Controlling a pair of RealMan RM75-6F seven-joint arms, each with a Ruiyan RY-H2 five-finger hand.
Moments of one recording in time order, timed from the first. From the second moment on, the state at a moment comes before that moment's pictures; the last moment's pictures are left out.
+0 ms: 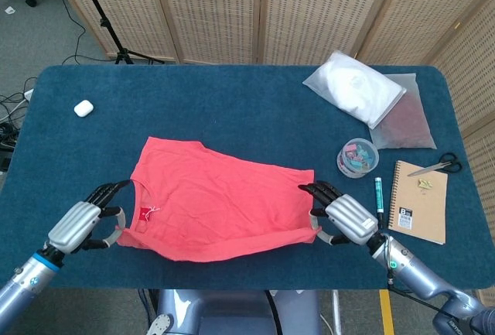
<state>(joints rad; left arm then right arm) -0.44 -1.12 0.15 -1.61 1.63 1.28 -0.43 0.61 -1.23 -0.10 -1.51 -1.72 1.17 0.40</state>
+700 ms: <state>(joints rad) -0.57 -1.25 -0.08 -1.51 1.32 1.03 -0.32 0.66 -1.35 0.04 -1.32 -1.46 0.96 0.45</state>
